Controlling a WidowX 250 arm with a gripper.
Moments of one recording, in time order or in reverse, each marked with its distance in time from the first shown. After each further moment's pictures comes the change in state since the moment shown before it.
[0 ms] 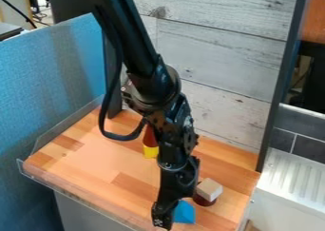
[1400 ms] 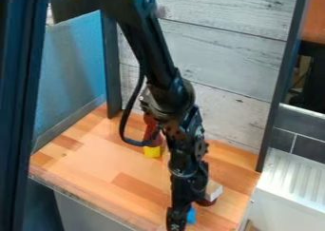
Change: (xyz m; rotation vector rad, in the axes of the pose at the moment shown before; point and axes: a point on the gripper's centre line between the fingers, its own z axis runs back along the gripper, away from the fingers) arm 0.010 0.013 -0.026 -0.008 0.006 0.154
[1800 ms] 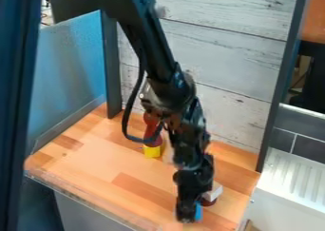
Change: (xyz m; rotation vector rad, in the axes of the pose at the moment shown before) arm 0.012 0.007 0.016 -0.007 -0.072 0.081
